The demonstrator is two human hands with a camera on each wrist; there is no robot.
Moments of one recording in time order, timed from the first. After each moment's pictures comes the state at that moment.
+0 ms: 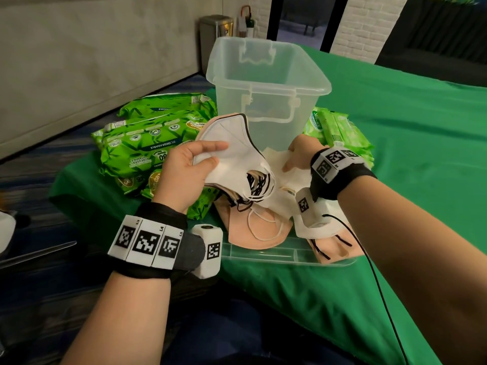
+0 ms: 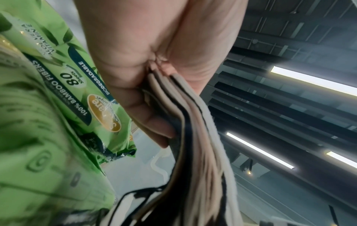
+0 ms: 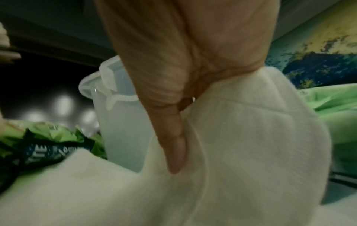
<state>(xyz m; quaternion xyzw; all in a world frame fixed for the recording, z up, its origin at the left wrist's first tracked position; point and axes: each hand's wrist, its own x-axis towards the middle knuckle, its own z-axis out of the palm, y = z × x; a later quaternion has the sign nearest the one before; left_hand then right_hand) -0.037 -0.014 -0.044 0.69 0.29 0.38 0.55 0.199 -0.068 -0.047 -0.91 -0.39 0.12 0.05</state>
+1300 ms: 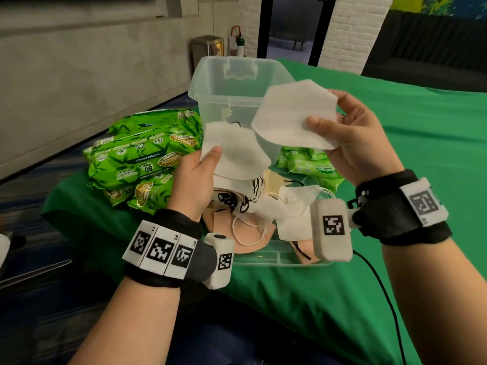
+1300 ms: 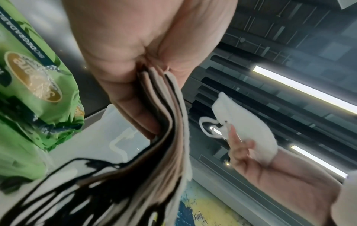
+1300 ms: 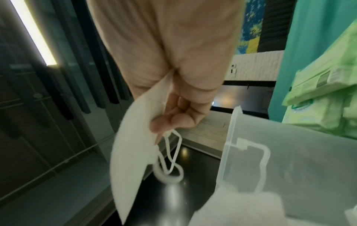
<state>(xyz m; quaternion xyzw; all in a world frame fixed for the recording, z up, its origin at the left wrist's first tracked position) -0.006 -0.054 -0.027 0.63 0.28 0.40 0.61 0.157 -0.178 0.030 -0.45 -0.36 0.29 0.77</state>
